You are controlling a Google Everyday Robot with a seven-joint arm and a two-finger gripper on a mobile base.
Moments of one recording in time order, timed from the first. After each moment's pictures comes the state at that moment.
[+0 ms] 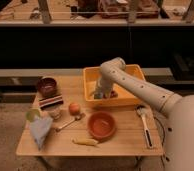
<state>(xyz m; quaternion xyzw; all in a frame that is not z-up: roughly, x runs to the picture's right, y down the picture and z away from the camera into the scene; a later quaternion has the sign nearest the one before) 0.035 0.039 0.879 -0.14 -0.26 -0.58 0.76</state>
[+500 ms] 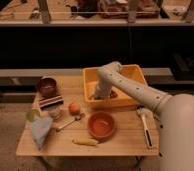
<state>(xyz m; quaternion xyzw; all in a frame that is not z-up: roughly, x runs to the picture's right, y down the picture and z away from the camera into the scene) 0.030 0.061 0.898 -0.17 -0.27 -0.58 0.75</state>
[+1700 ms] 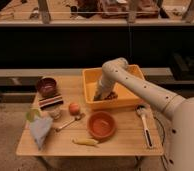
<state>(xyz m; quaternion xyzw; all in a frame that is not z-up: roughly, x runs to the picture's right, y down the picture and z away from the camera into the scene) 0.037 0.013 0.845 -0.12 -0.27 -0.54 0.79</state>
